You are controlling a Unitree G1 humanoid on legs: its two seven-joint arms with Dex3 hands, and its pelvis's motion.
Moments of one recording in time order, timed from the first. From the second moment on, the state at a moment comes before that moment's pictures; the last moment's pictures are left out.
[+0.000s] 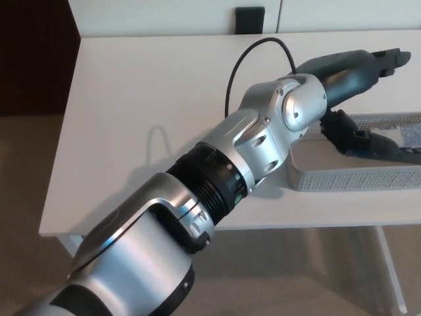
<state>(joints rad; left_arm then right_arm) -1.09 -0.12 -0.60 0.79 0.38 0.13 -0.25 -0.14 -0.31 0.20 1.25 -0.28 -0.15 0.12</state>
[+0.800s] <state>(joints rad) -0.73 0.17 -0.47 0.00 0.35 0.16 -0.36 -0.14 -0.31 0.20 1.25 -0.29 -0.15 0.12</state>
